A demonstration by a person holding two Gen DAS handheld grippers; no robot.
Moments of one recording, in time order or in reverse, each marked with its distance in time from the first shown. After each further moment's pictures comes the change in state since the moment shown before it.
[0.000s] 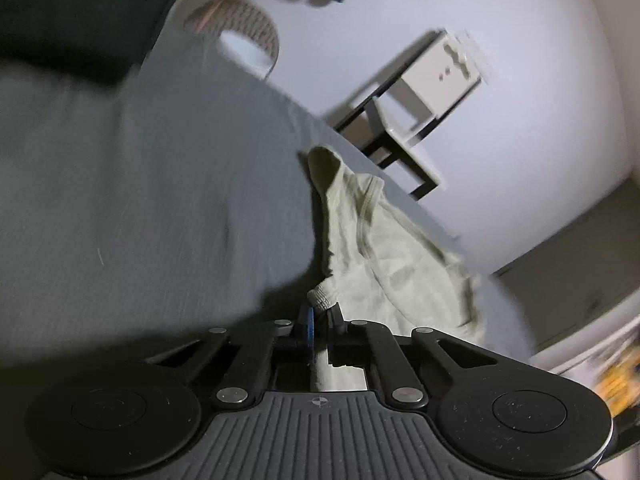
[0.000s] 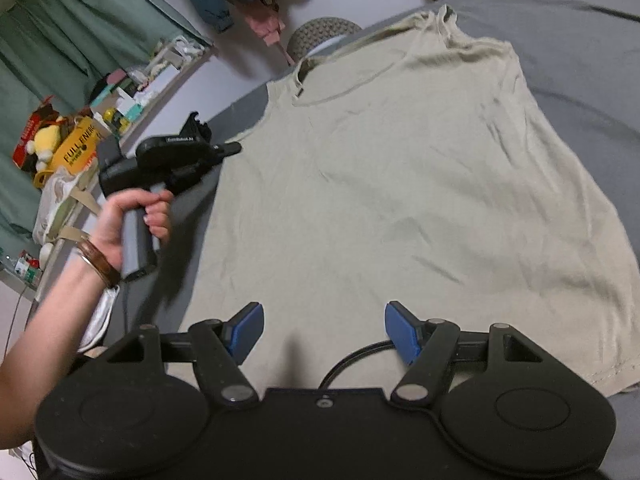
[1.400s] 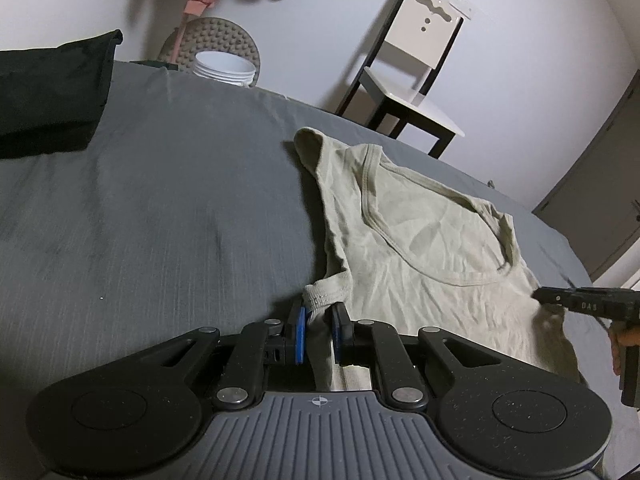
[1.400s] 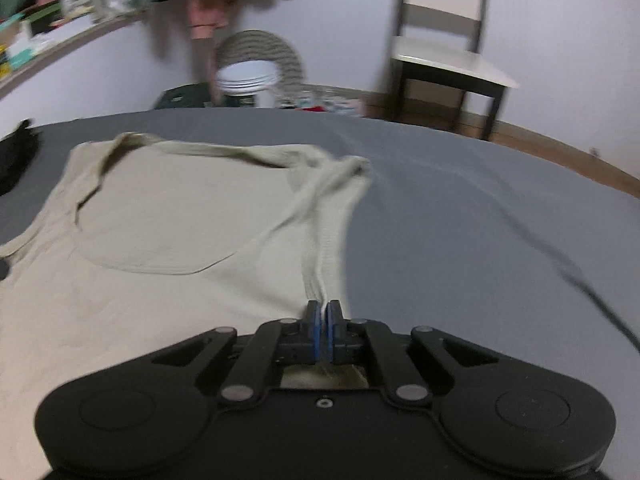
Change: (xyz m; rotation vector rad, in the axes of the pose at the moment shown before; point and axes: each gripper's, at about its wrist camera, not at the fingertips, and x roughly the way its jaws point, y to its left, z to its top) left arm 0.012 -0.016 -0.011 0.137 0.020 0.056; right arm 0.095 -0.072 0.226 -0.356 -0.054 -0.466
